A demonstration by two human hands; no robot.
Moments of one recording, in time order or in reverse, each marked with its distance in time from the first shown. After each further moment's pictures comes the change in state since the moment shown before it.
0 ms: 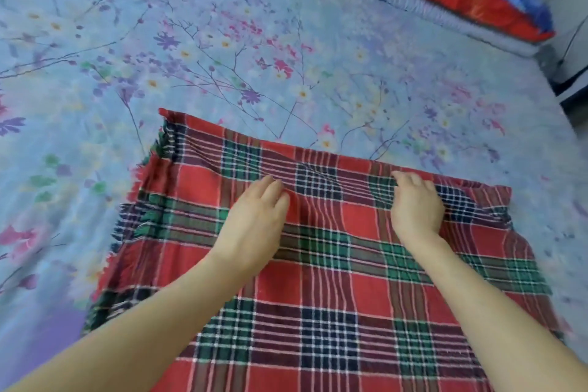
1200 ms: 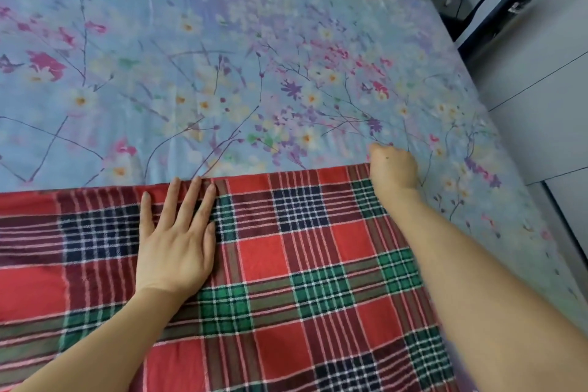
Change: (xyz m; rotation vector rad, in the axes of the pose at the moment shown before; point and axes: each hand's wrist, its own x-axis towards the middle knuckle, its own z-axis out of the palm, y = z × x) left_hand 0.121 0.124 0.126 0.134 -0.089 -0.163; right_hand 0.127 0.235 0.015 -0.180 -0.174 0.114
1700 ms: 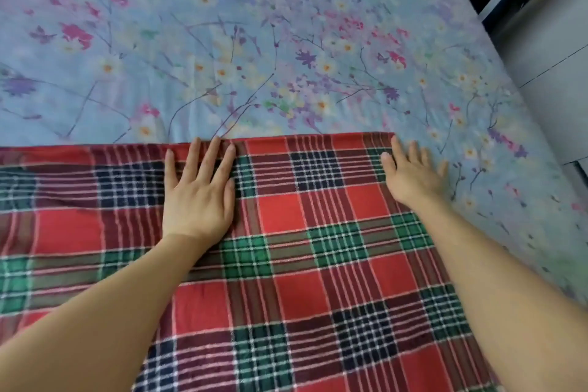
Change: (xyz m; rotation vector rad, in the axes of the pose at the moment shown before) left_hand 0.006 0.005 -0.004 0.025 -0.081 -0.025; right_hand -0.047 0.034 0.054 0.138 -0.298 0.206
